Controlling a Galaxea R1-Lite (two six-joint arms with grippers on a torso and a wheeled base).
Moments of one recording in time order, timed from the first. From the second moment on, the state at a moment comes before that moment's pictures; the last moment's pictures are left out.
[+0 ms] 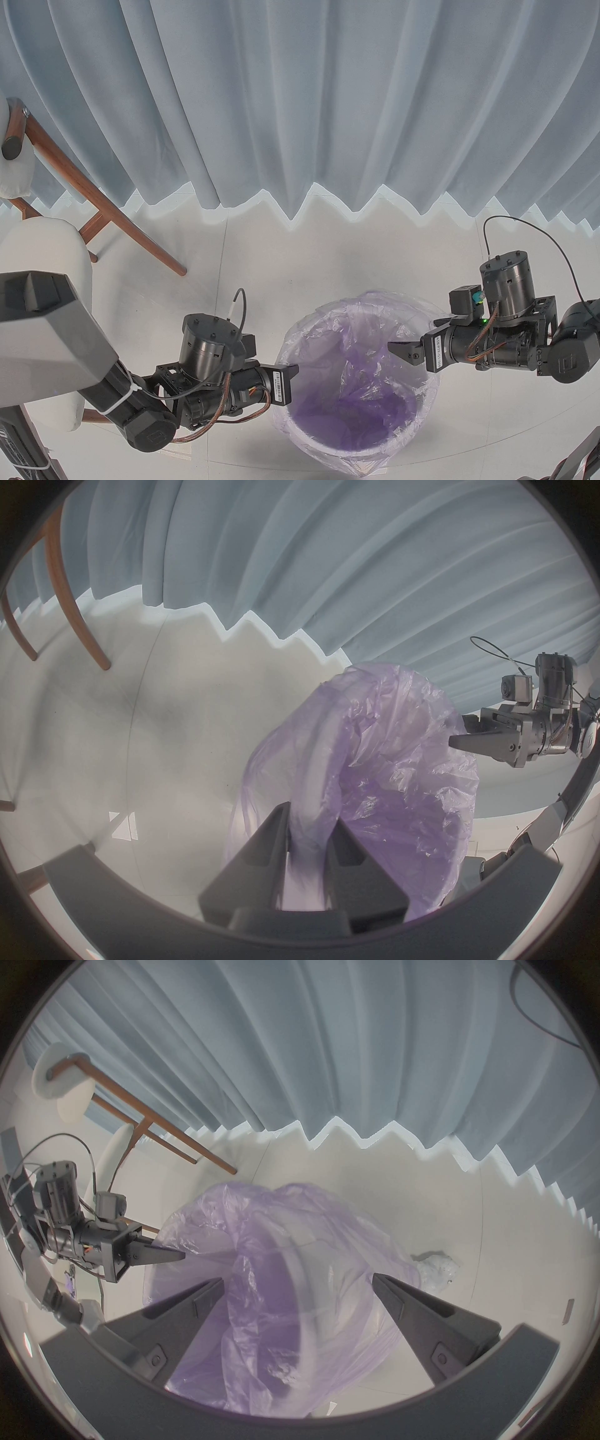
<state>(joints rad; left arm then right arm) -0.69 2.01 -0.55 -0.95 -0.04 -0.47 0.58 1.68 -0.67 -0.35 -0.05 0.15</state>
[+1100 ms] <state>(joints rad) -0.45 1.63 -0.30 -0.98 -0.38 -0.47 0.47 1.55 -0.71 -0.42 0.15 0.71</state>
